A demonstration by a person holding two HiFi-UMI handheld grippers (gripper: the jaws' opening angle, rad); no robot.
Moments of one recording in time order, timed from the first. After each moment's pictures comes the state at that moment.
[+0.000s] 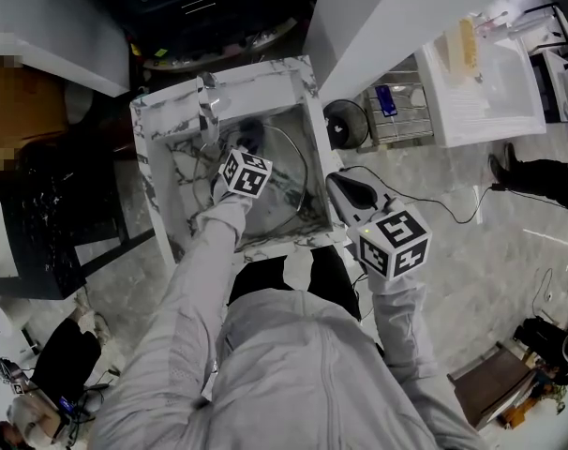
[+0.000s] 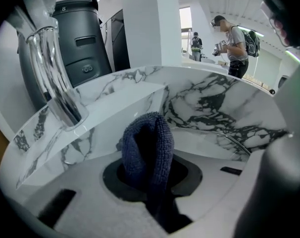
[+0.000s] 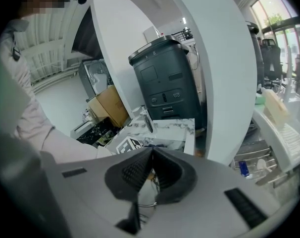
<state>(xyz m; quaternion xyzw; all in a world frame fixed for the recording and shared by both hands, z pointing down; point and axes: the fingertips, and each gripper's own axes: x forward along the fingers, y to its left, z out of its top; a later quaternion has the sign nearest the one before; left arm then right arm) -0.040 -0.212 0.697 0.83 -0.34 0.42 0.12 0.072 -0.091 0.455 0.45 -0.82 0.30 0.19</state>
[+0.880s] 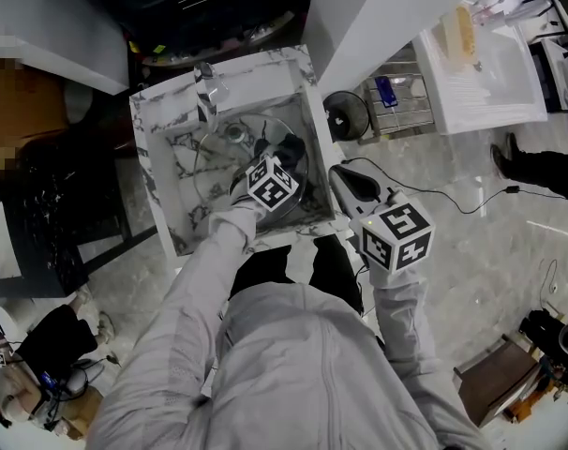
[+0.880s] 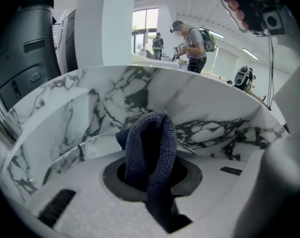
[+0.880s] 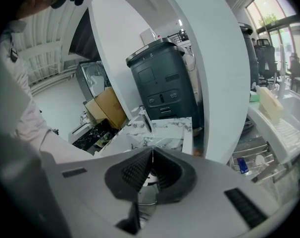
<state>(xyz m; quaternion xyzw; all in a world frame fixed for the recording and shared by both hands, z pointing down) 0.041 -0.112 0.704 0.89 -0.13 0.43 0.10 0.075 -0.079 0.455 0.47 -0.81 0.30 0.18</state>
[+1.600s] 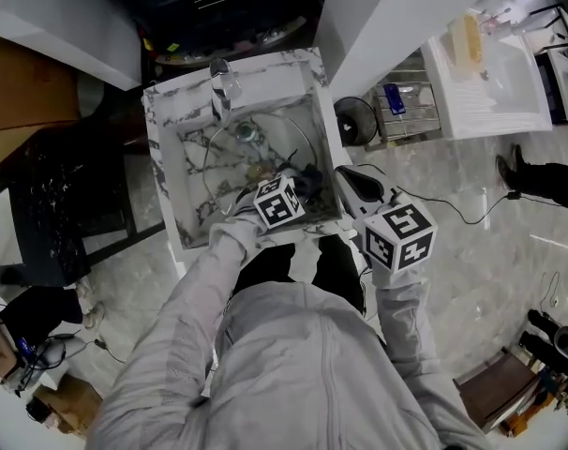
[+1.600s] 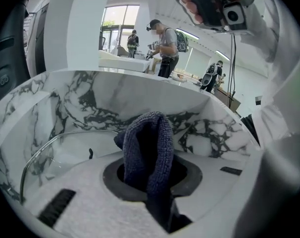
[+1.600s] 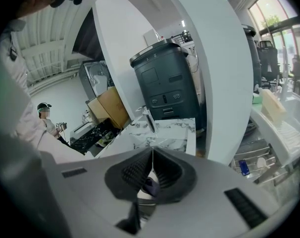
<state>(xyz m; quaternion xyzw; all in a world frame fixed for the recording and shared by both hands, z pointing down) 0.045 -0.021 0.688 0.89 0.03 0.43 0.11 0.066 -0.074 0.454 0.46 -0.82 0.29 0.18</state>
